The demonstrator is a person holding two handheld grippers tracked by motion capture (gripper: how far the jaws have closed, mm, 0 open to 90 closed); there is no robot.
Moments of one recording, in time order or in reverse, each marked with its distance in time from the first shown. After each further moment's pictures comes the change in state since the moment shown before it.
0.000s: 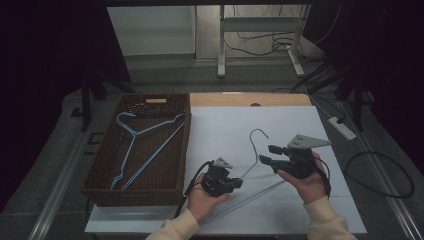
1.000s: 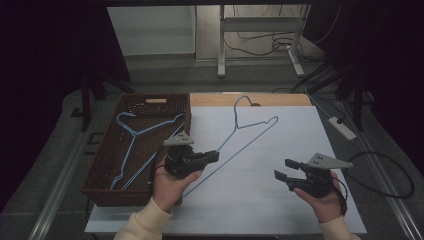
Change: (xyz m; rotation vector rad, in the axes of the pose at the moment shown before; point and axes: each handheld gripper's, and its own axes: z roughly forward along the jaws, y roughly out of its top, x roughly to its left) left arm 0.011 0.027 -0.131 -0.273 -0.006 -0.008; right arm -0.007 -0.051 -0.033 -0.038 -0.027 0.051
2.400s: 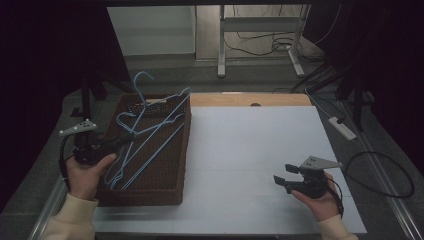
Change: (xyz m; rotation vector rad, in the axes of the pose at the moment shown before) left arm 0.112 -0.025 -0.158 -0.124 0.269 -0.108; right arm -0.013 -0.023 0.018 0.120 -0.032 0.017
